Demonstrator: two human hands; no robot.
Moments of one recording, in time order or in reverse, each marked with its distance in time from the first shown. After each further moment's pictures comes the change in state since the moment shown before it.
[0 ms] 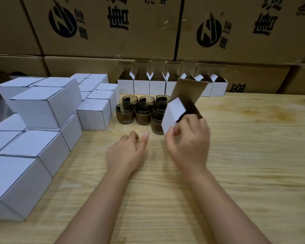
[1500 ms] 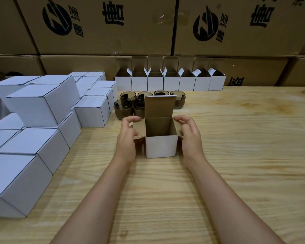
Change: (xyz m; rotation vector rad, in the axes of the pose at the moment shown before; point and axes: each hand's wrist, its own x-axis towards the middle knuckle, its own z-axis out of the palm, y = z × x) left_hand 0.007 0.006 -0.001 -1.238 -0.044 0.043; right_hand -0.014 0.017 0.019 1.002 -0.279 0.959
